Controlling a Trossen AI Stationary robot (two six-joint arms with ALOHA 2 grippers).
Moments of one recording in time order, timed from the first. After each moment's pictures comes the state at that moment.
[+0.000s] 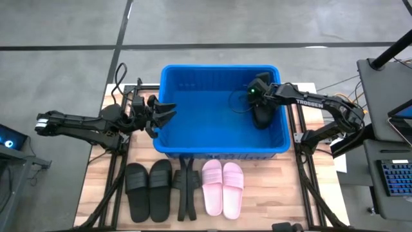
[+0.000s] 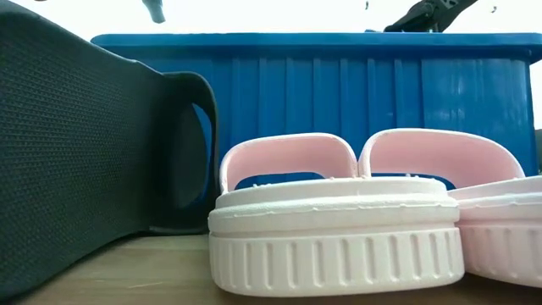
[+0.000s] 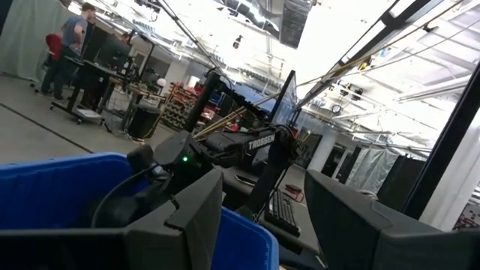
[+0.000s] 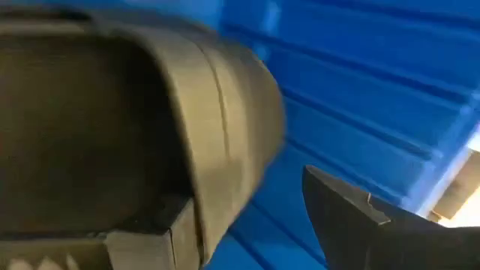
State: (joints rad) left arm -0.04 0.80 0.65 0.47 -0.29 -0.39; right arm -0.56 1.41 0.99 -0.68 0.67 -0.96
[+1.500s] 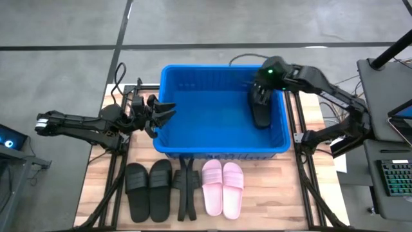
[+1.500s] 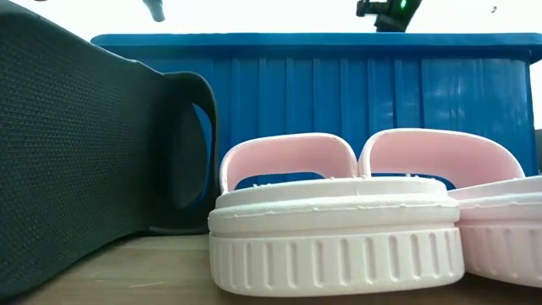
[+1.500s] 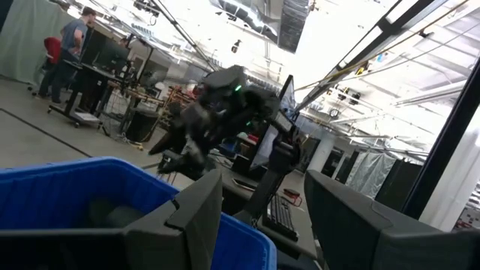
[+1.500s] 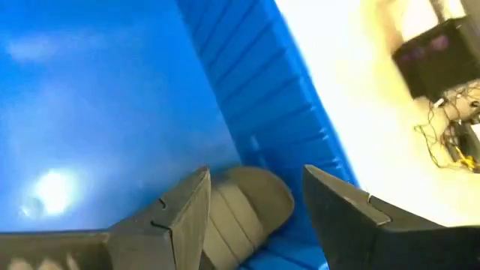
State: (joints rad) left arm -0.04 0.80 0.65 0.49 -0.29 -0.39; right arm -0.51 1.31 1.48 -1.05 0.28 -0.32
